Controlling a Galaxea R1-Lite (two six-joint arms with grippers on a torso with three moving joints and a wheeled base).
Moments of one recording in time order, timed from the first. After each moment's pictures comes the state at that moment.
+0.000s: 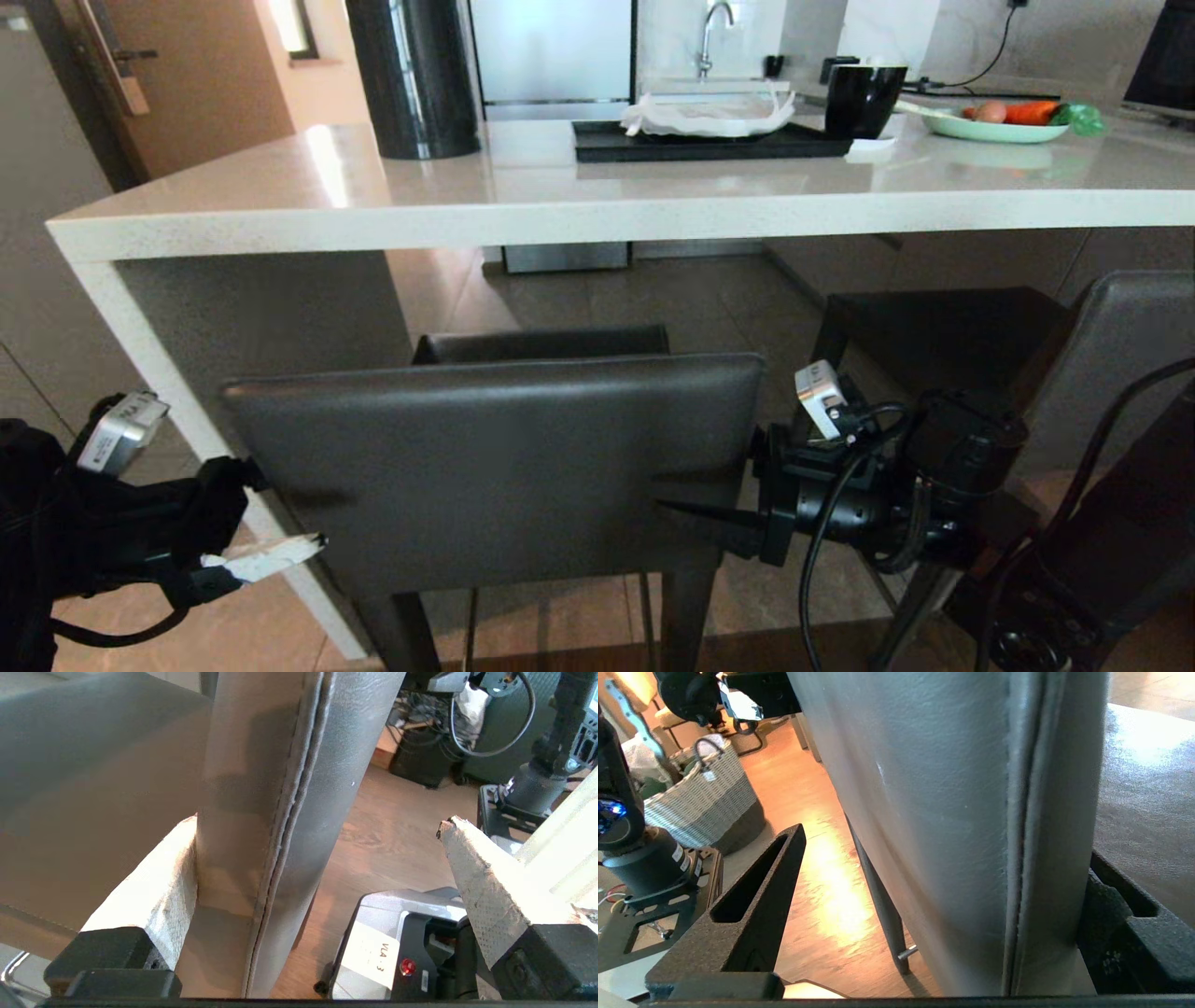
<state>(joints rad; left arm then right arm) 0.27 1.87 -0.29 -1.52 -1.52 -0.05 0.50 2.00 -0.52 -1.49 0.79 0.09</state>
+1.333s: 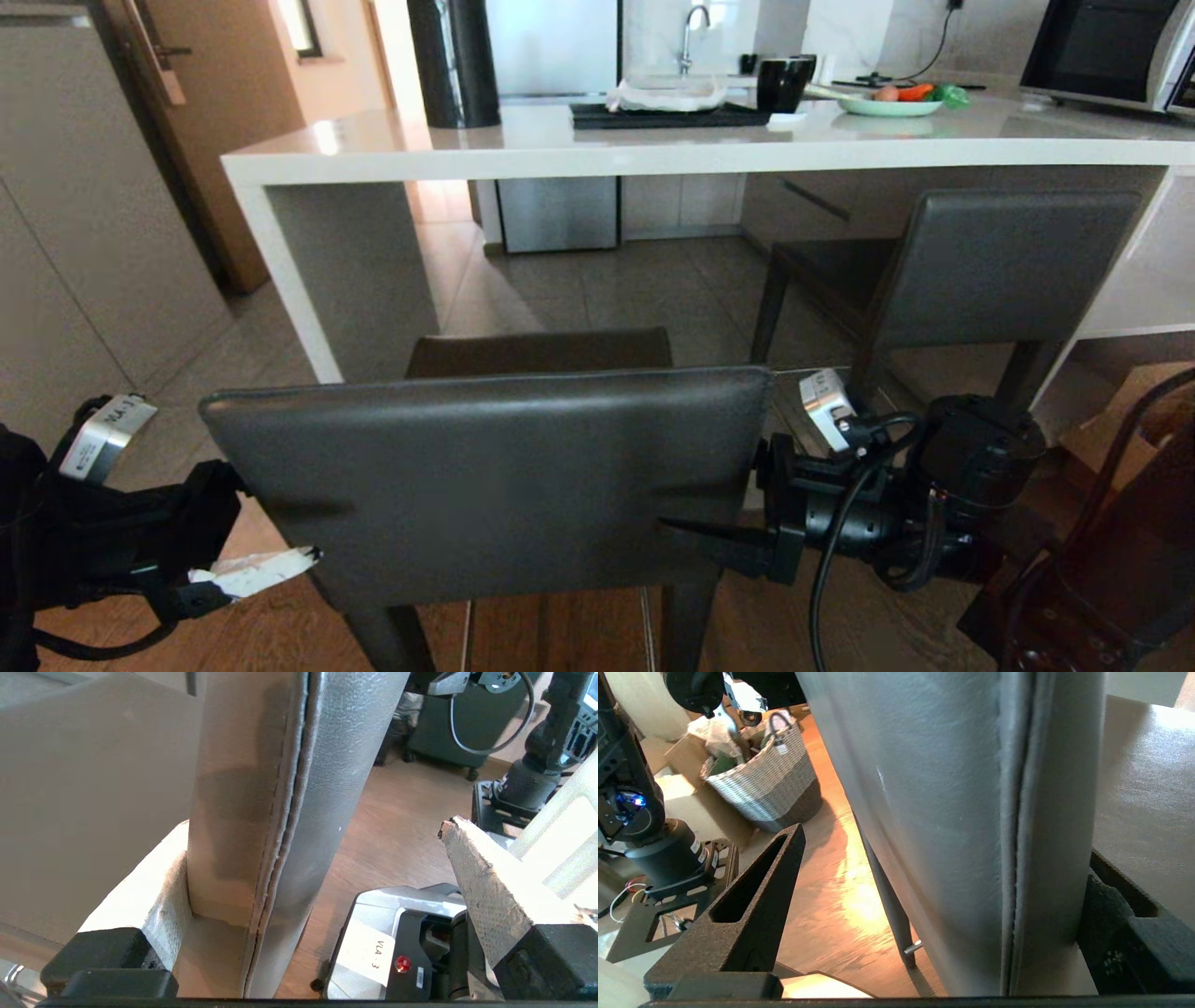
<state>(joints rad) 0.27 1.81 -0.25 -1.52 -1.52 -0.06 0.52 1.96 -0.48 -1.50 0.79 0.09</state>
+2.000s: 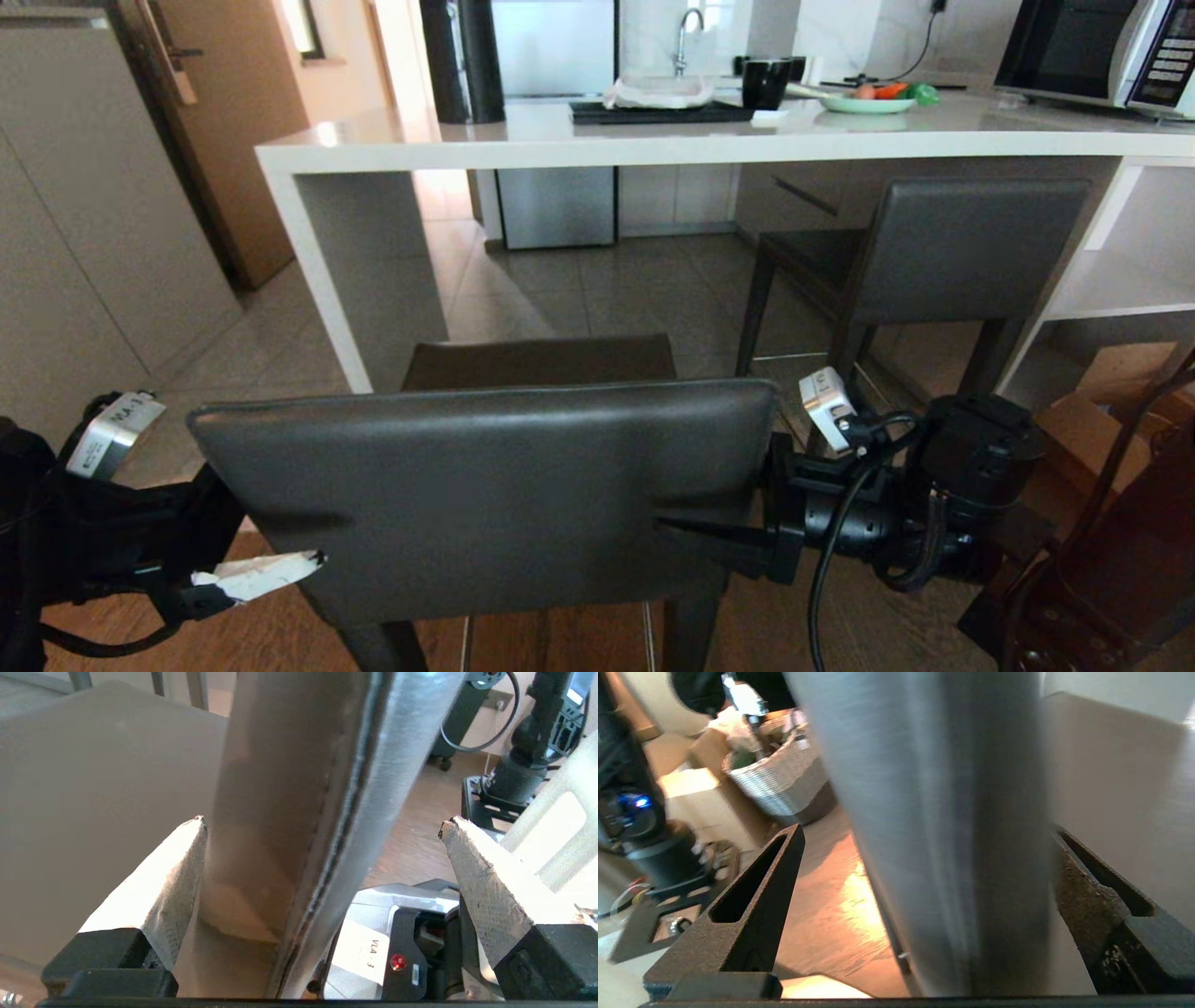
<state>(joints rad) 0.25 1.82 -0.27 -1.52 -1.52 -0.06 0.52 1.96 -0.49 -1.50 0.78 0.09</state>
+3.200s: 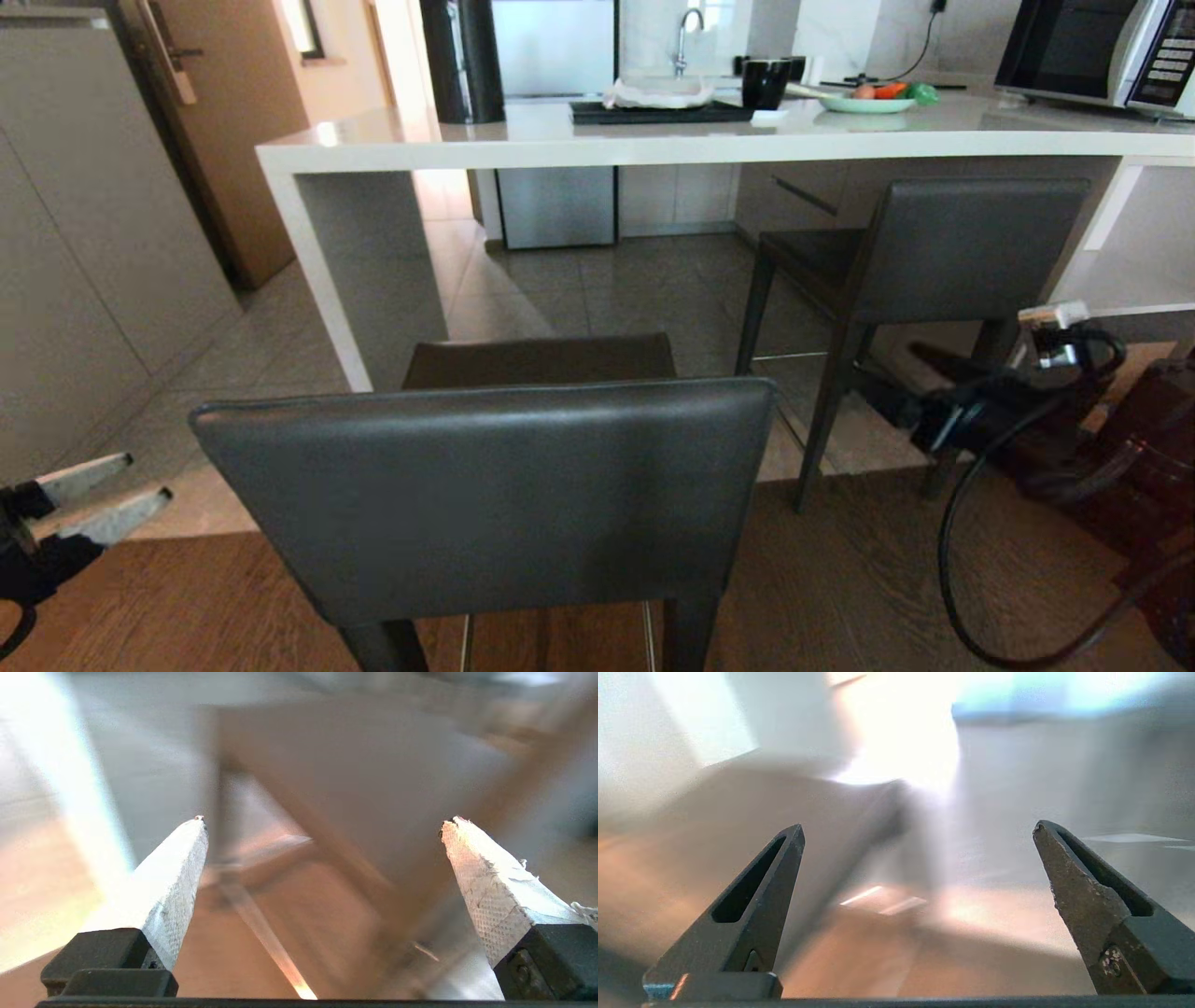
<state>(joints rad) 0.75 1.79 -0.24 -1.52 -1.29 -0.07 0.10 1.77 -0.39 -1.50 0.28 0.03</state>
